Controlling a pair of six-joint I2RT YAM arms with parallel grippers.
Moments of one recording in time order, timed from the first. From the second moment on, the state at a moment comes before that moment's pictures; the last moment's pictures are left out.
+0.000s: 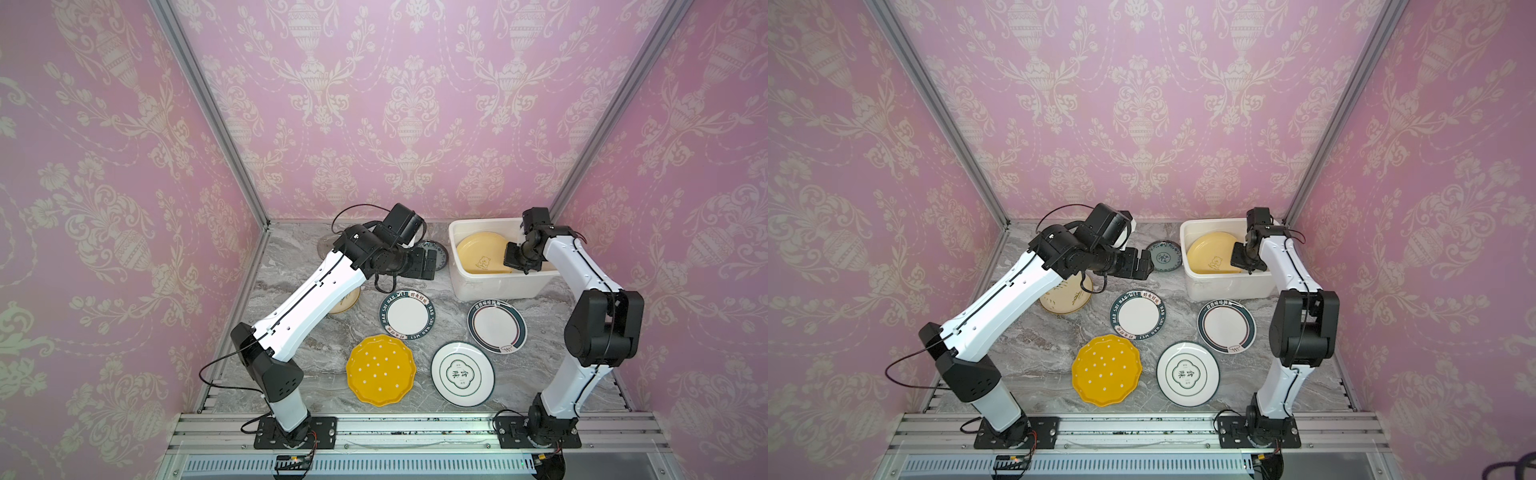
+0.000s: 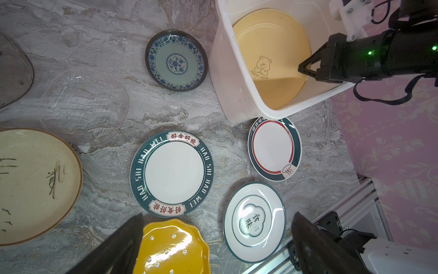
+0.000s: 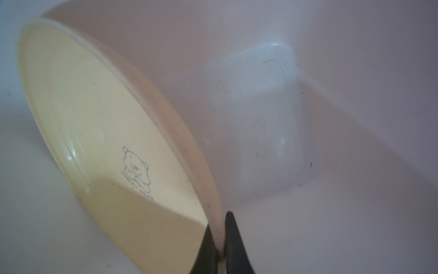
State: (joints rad) left arm -0.75 1.71 1.98 -1.16 0.01 -0.52; right arm -0.06 1.83 1.58 -0.91 -0.01 0.23
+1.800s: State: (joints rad) left arm -0.68 1.62 1.79 -1.06 -0.04 -0.58; right arm -0.06 1.89 1.75 -0.99 0.04 0.22
